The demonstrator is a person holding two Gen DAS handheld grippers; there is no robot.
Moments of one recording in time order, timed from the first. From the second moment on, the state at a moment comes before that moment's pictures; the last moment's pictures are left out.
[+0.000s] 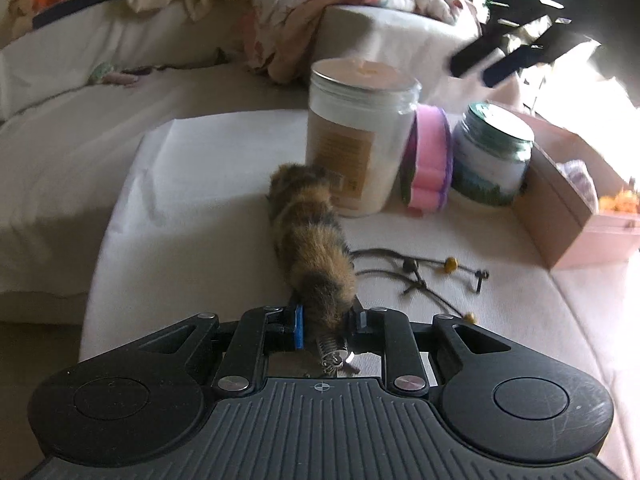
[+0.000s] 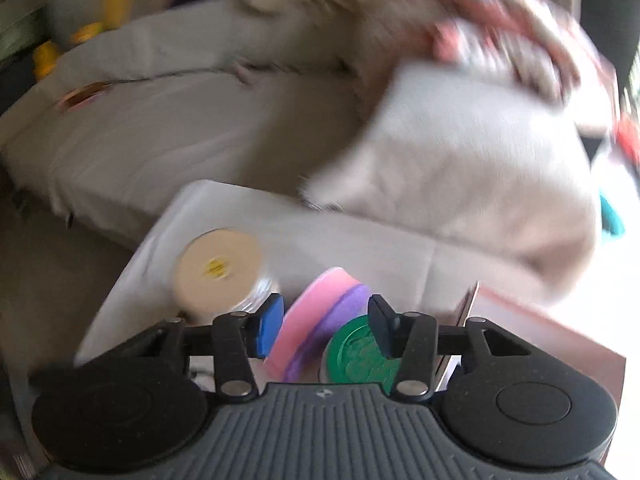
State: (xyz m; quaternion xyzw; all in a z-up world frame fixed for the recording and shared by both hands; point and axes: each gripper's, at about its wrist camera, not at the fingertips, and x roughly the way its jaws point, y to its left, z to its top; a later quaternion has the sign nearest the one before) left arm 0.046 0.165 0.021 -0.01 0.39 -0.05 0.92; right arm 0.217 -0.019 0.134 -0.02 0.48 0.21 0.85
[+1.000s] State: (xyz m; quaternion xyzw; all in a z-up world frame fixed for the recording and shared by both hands) left arm 0.032 0.190 0.012 -0.06 0.35 -0.06 0.93; right arm 0.211 -0.022 0.137 0.04 0.49 0.25 0.83
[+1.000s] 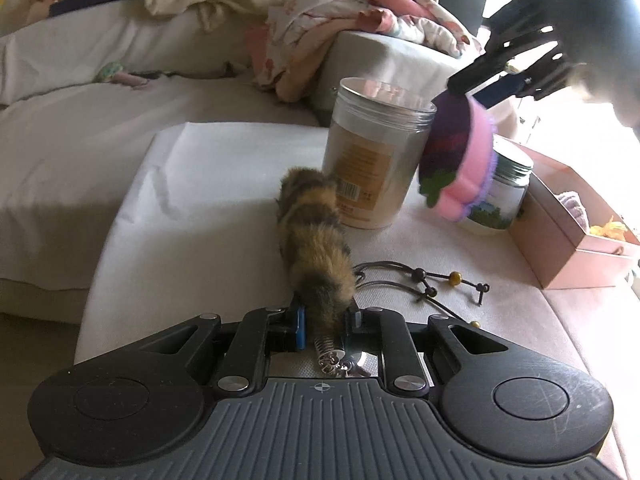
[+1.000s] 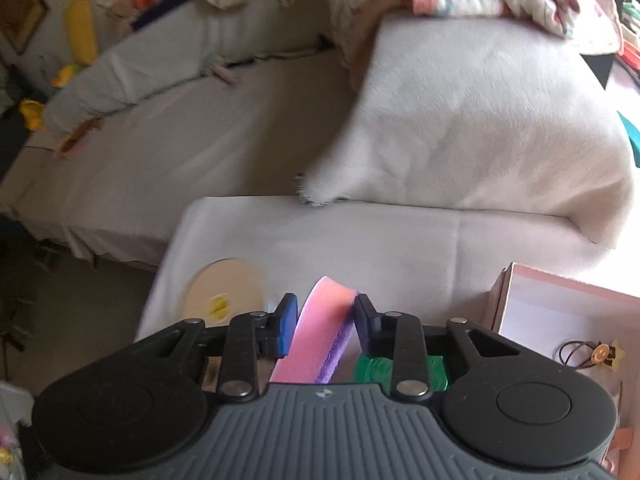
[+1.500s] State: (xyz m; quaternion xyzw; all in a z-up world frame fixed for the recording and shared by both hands) left arm 0.028 0.190 0.009 -0.07 0.34 -0.06 0.94; right arm 0.141 0.013 0.124 -0.10 0.42 0.27 0.86
